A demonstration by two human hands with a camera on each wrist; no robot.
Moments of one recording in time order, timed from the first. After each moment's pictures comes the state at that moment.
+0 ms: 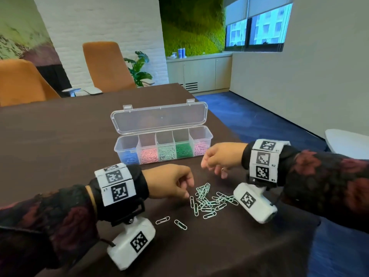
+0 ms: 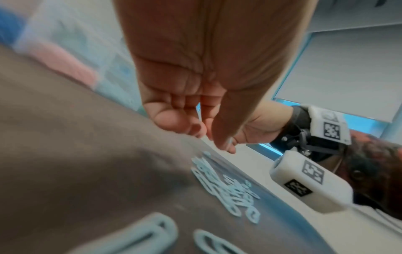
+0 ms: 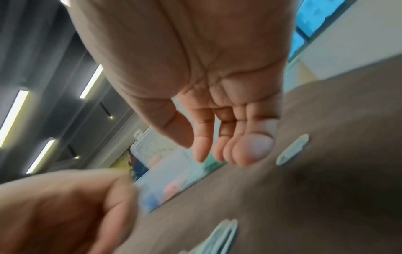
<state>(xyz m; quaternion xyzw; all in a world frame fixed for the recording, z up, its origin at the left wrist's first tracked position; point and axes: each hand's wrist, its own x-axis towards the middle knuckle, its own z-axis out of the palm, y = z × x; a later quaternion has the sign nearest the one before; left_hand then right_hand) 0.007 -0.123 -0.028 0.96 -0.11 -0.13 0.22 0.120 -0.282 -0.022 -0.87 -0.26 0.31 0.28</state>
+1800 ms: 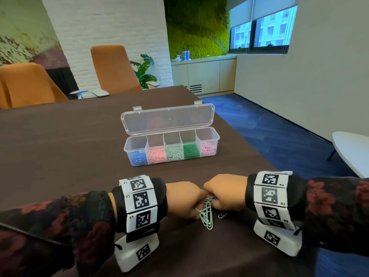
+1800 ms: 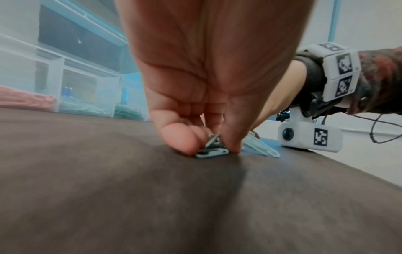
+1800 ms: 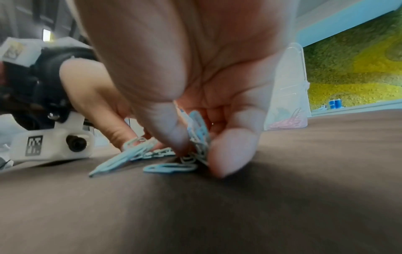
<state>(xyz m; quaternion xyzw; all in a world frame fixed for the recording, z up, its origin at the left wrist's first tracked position) -0.010 -0.150 -0.041 0.96 -0.18 -0.19 0.01 0.054 -0.277 -0.045 -0.86 -0.47 0.17 -0.06</state>
